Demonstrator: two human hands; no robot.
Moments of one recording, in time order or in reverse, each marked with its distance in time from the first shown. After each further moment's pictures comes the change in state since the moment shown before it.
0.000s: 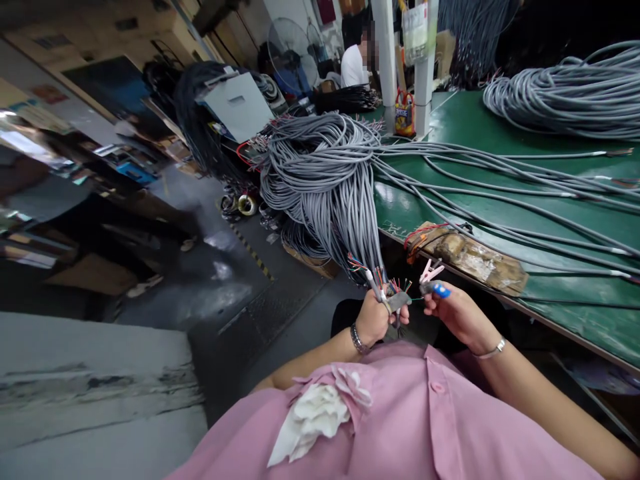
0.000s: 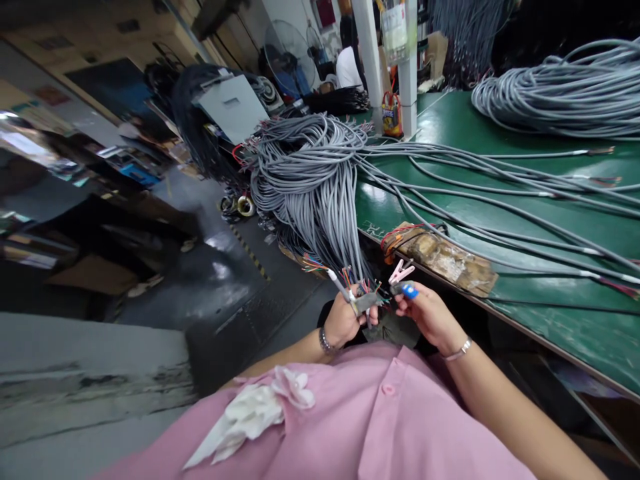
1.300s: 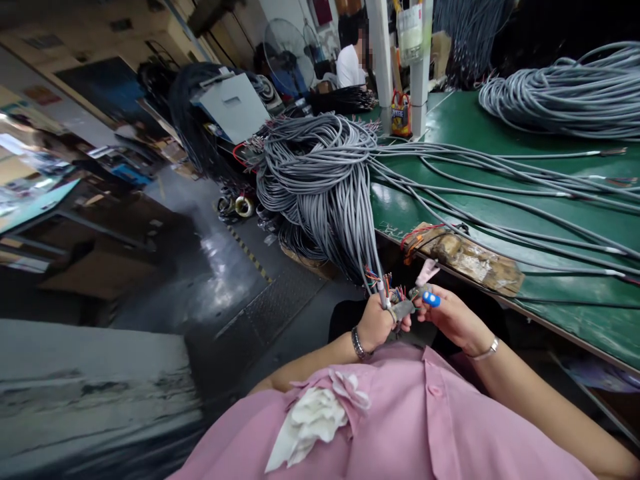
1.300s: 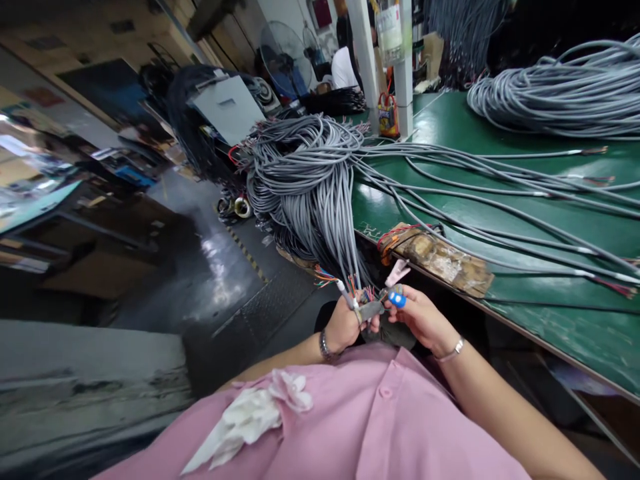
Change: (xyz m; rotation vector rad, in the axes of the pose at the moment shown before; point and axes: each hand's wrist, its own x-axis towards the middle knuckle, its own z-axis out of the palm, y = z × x) left_hand -0.003 -0.006 0.005 0.119 -0.048 -0.007; right_hand -0.003 -0.002 0.008 -0.006 -0.128 0.061
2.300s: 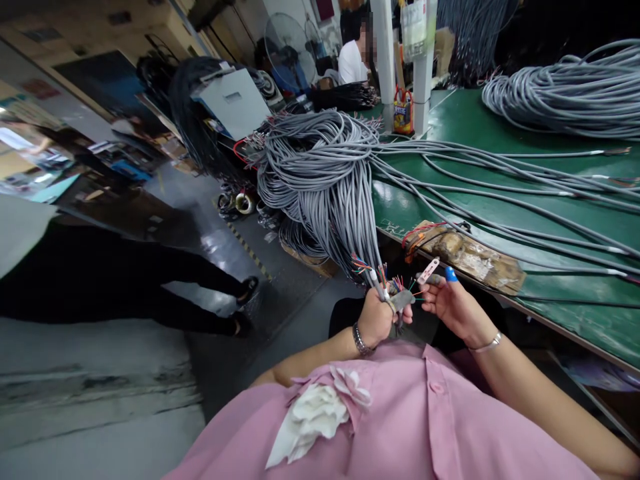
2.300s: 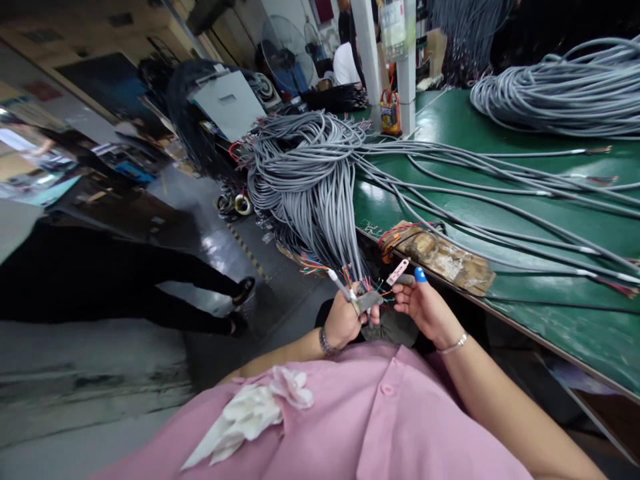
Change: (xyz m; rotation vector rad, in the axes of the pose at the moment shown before) left_hand 0.001 0.009 0.005 -0.117 0.062 0.017; right_hand 0.008 -0.005 -0.008 0.169 0.122 0.046
